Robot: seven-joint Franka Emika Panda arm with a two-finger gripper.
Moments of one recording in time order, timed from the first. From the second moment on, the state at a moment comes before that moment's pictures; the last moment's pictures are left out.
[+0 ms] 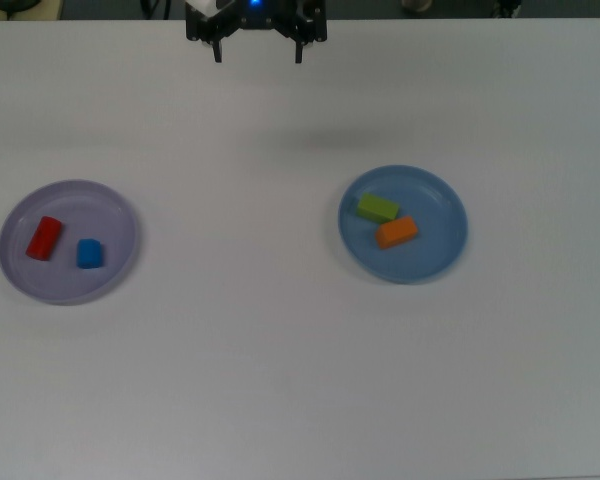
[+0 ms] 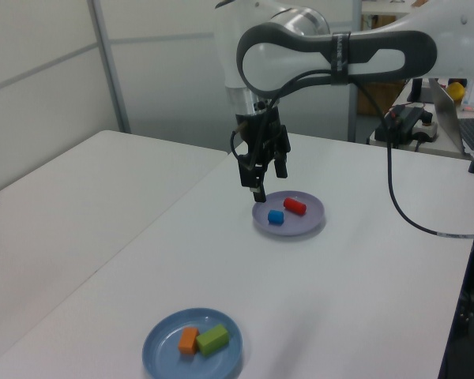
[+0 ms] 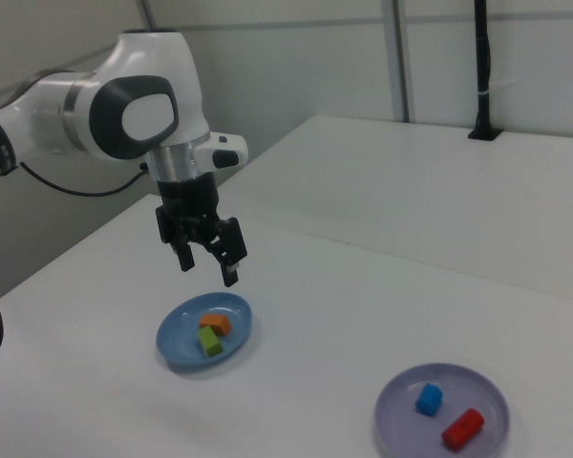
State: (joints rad) arm -0.02 0.07 0.10 -1.56 -0.02 1.52 0.07
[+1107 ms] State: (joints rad) arm -0.05 0.07 0.09 -1.53 0.00 1.55 0.03
